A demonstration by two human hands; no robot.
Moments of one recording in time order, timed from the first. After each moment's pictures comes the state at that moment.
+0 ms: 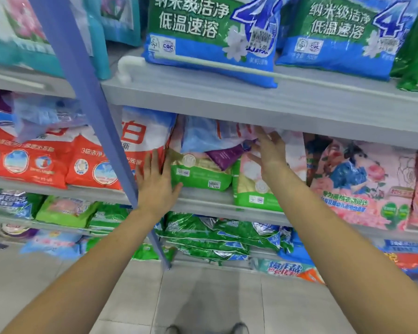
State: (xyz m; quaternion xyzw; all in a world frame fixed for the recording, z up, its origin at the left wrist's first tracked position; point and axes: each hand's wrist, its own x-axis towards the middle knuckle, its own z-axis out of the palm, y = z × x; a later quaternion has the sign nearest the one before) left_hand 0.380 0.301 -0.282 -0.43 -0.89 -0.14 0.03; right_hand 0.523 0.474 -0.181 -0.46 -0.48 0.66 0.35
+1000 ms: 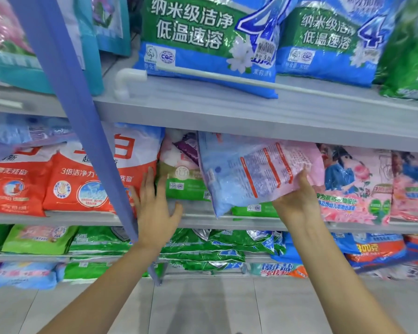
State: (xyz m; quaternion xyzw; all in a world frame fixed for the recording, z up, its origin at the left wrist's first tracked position) left_hand 0.390 0.296 -0.297 -0.44 -0.84 -0.30 0.05; right_hand 0.588 0.438 -0.194 -0.31 -0.15 0.82 0.46
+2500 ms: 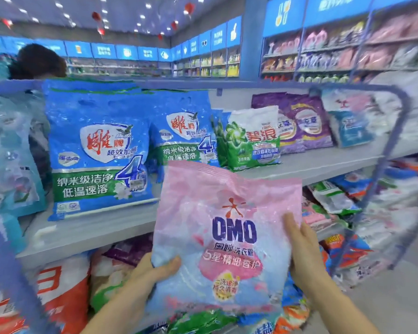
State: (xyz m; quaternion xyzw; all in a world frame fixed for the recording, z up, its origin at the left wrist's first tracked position) left_hand 0.505 0.302 -0.106 -0.36 -0.45 -0.57 -0.58; right_hand 0.758 0.381 -0.084 -0.40 -0.45 0.52 0.60
